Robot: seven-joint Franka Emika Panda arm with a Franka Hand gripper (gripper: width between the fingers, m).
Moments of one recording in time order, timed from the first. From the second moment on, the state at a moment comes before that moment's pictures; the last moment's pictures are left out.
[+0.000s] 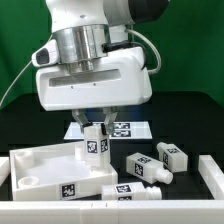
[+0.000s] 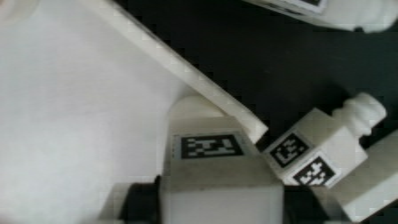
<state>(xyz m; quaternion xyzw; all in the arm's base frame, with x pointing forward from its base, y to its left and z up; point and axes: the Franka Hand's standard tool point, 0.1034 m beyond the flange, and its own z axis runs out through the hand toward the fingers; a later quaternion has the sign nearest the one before) 0.578 -0.013 0.089 -0.93 0.35 -0.05 0.09</state>
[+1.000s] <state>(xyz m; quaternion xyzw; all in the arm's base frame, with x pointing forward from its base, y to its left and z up) 0.584 -0.015 0.089 -0.97 0.21 -0.06 0.09</state>
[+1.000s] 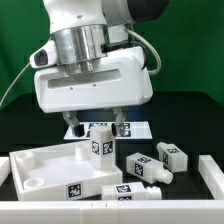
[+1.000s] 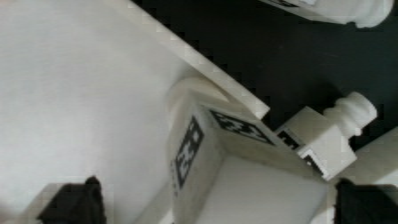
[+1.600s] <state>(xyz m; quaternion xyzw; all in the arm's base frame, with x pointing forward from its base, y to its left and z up) 0.590 -0.004 0.092 -0.99 -0.11 -0.09 0.04</state>
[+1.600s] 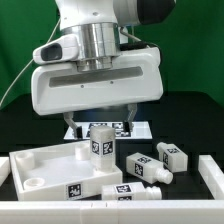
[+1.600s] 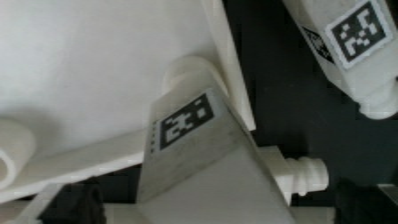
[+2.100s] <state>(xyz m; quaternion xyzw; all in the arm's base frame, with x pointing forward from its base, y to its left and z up) 0.587 -0.007 0.087 -0.96 -0.26 -0.09 0.02</state>
